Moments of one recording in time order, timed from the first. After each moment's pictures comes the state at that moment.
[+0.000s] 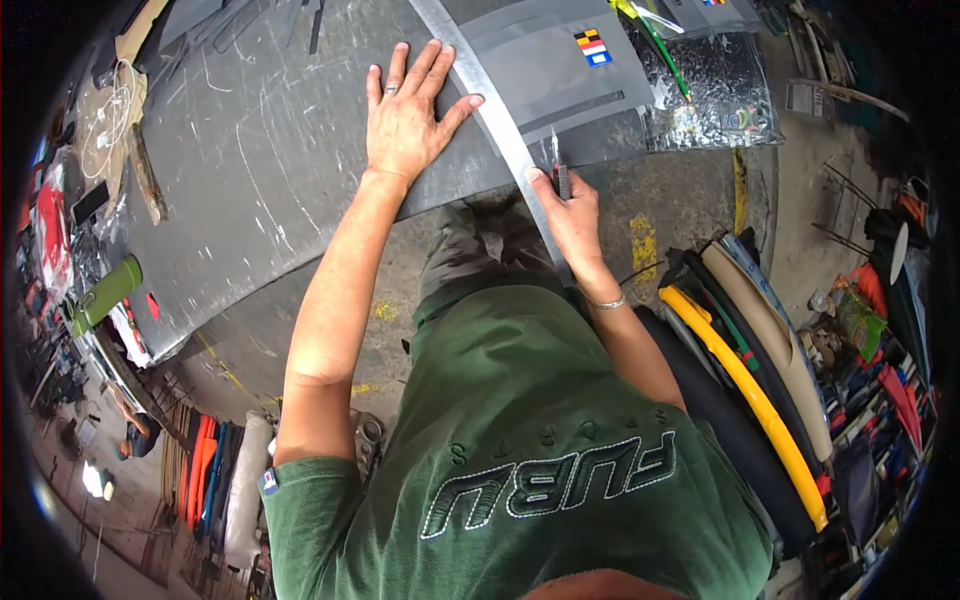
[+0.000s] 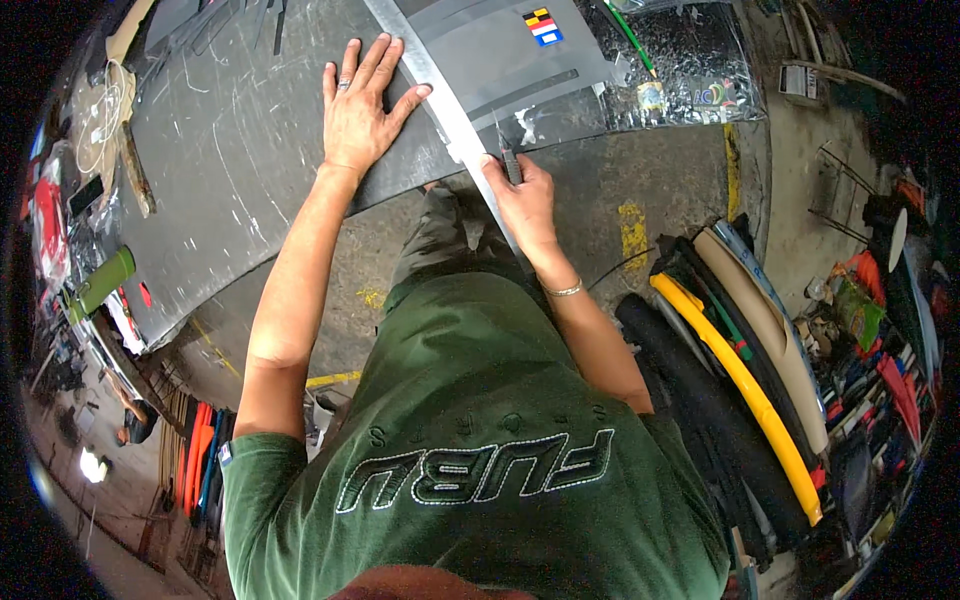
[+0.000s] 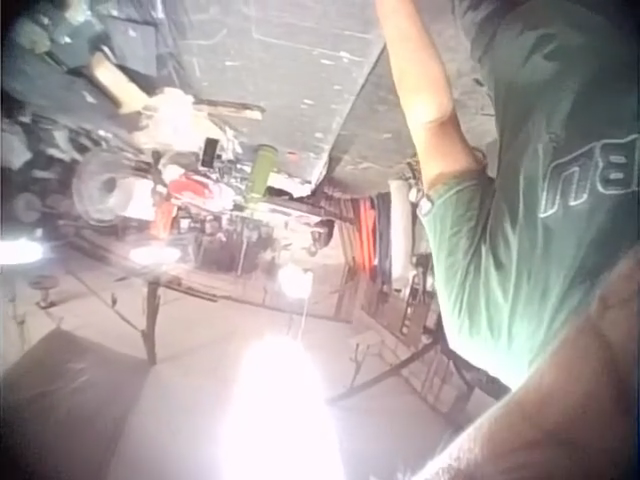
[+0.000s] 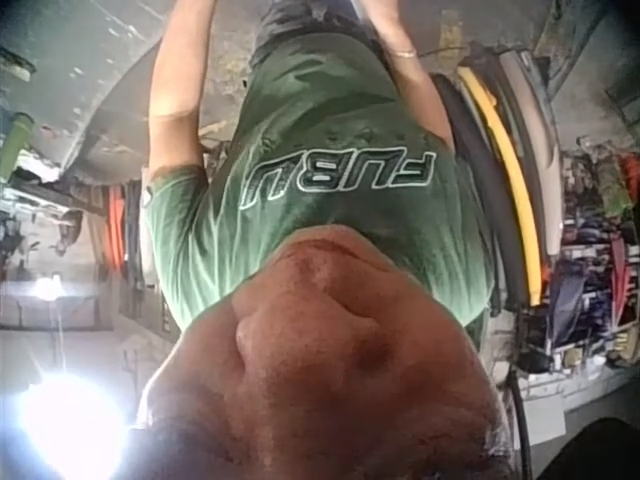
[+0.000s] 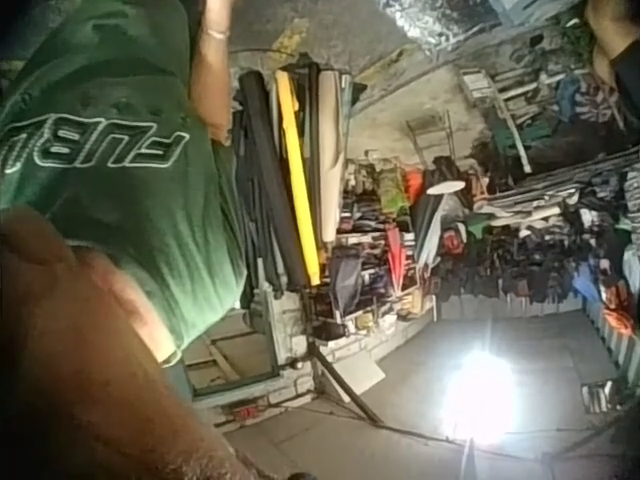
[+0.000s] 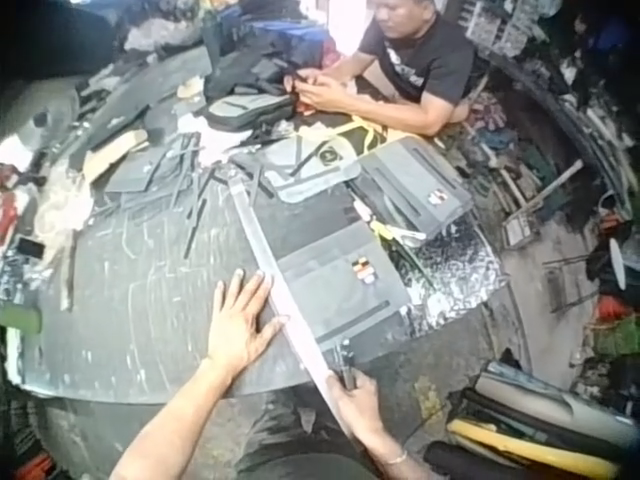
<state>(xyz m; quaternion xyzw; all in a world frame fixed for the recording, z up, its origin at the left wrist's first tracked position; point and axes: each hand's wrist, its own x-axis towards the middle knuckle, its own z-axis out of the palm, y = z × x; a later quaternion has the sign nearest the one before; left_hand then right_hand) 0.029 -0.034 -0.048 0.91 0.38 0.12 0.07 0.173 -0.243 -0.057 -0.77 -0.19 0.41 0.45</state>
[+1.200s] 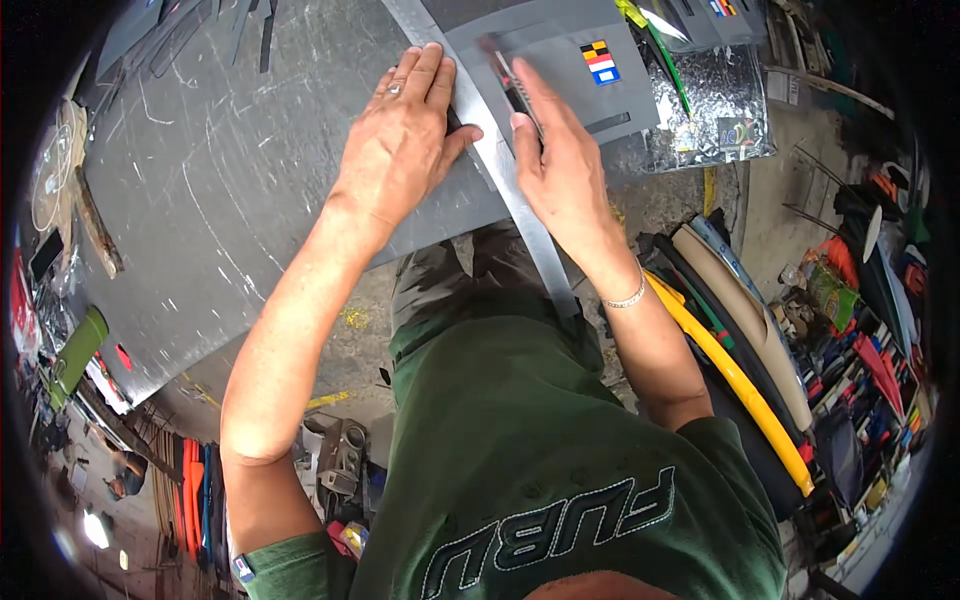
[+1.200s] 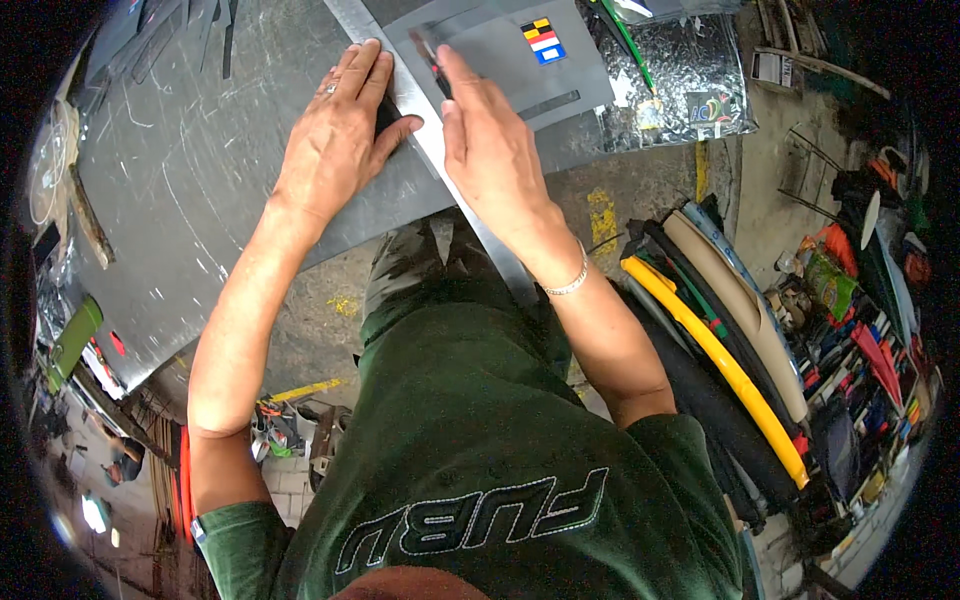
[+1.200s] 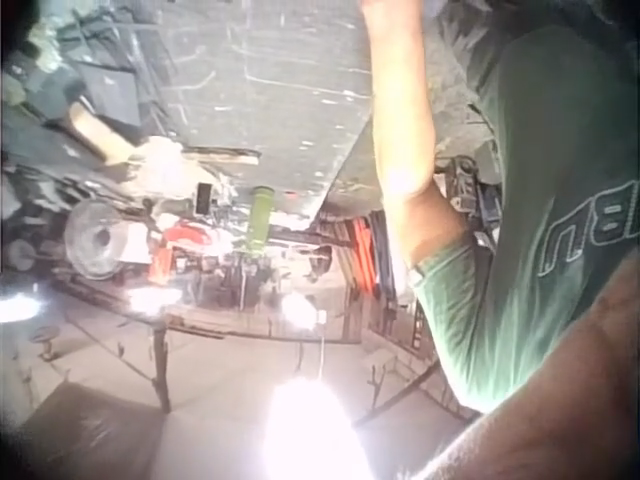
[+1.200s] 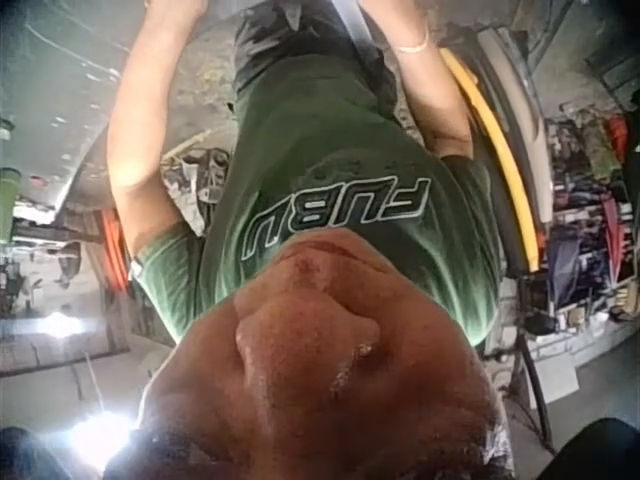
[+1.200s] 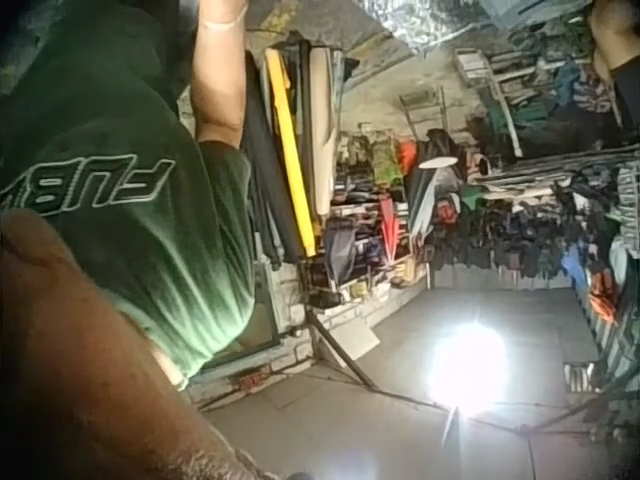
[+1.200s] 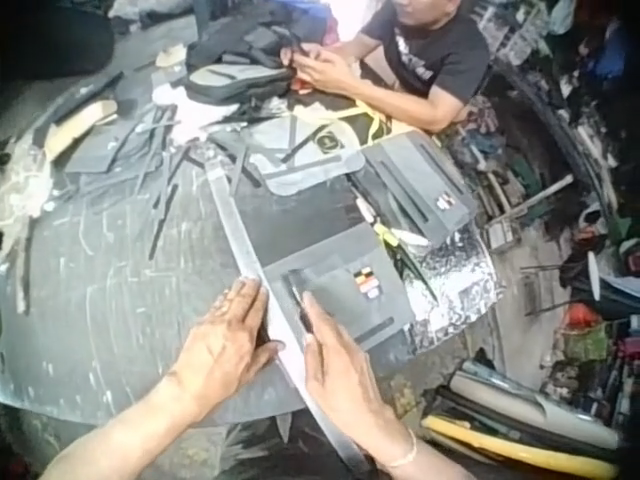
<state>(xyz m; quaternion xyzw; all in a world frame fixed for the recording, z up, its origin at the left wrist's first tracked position) 0.045 -0.017 -0.009 0.95 0.28 0.08 0.14 0.199 -0.135 0.002 -0.74 -0.53 0.20 0.36</state>
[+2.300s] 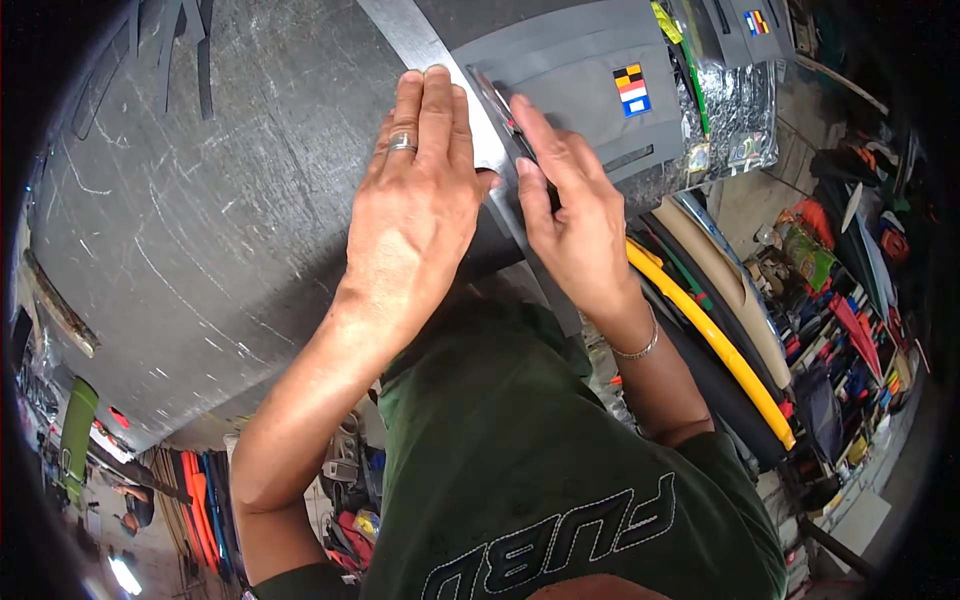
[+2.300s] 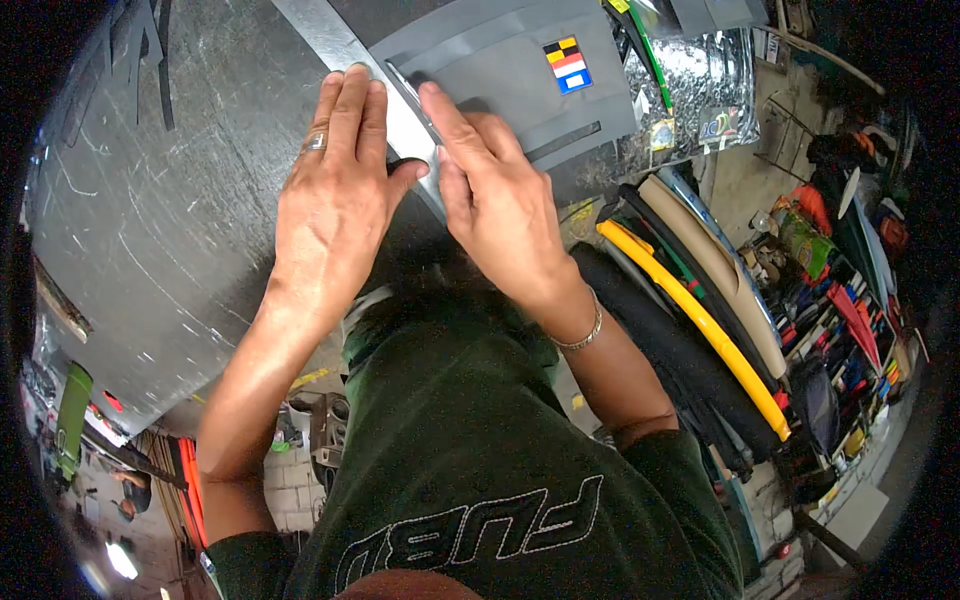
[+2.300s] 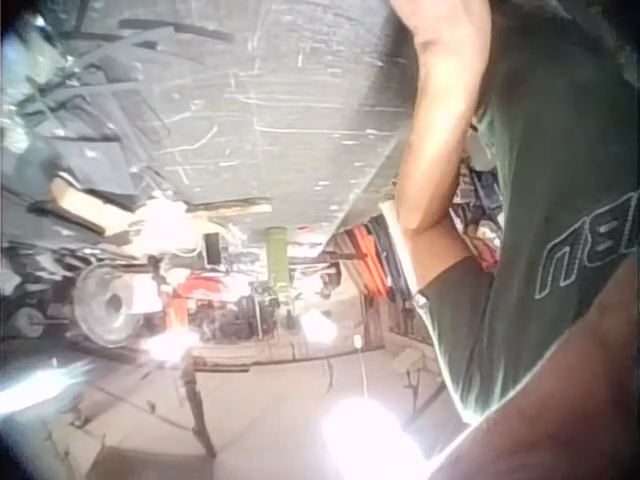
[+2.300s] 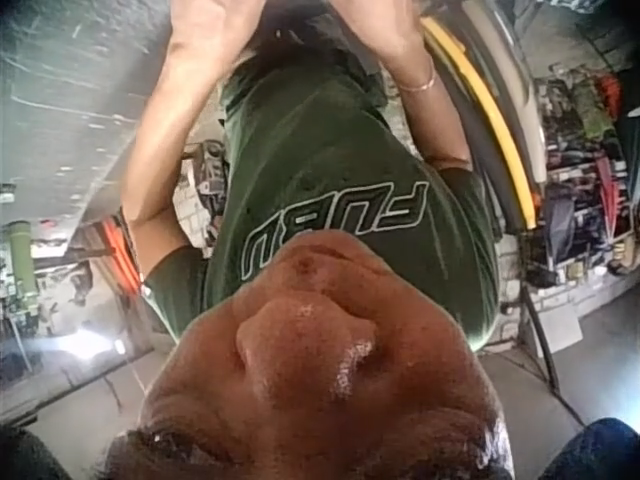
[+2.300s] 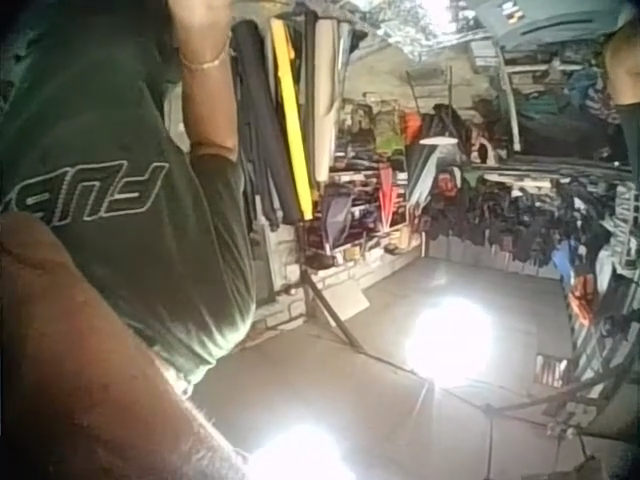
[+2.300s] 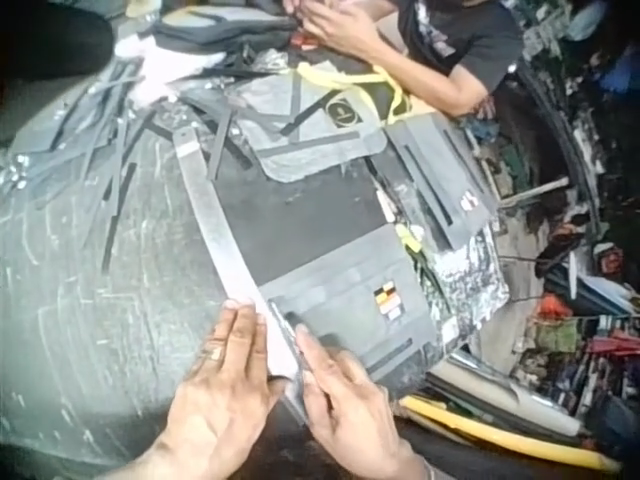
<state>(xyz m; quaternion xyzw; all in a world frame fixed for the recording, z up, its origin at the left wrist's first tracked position) 0.054 -0.015 0.002 0.93 0.32 0.01 0.20 0.189 -0.117 0.009 -0.78 -0.49 0.24 0.29</state>
